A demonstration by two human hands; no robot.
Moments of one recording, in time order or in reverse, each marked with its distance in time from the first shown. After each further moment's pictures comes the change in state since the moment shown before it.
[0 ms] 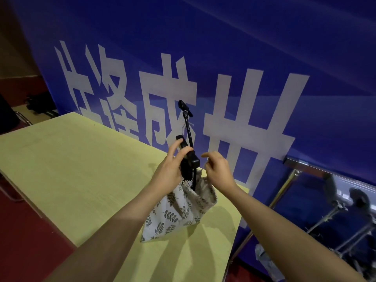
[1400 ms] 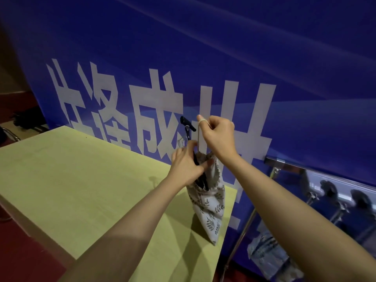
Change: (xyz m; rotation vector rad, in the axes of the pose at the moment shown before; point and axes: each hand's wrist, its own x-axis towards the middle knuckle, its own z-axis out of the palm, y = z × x) left_hand 0.019 0.093 -0.007 -0.157 -0.033 -0.204; right_hand 0.014 -0.089 -0.098 0.311 0.395 -0.138
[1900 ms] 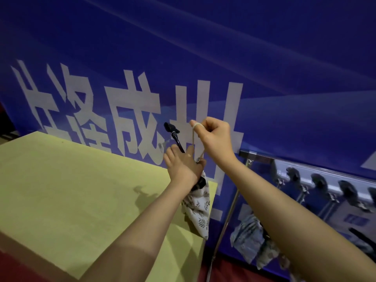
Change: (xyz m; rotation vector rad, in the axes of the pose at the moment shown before) left_hand -0.021 0.065 0.035 0.371 0.034 -0.147; right_hand -0.025 -0.019 -0.062 0.120 0.021 0.018
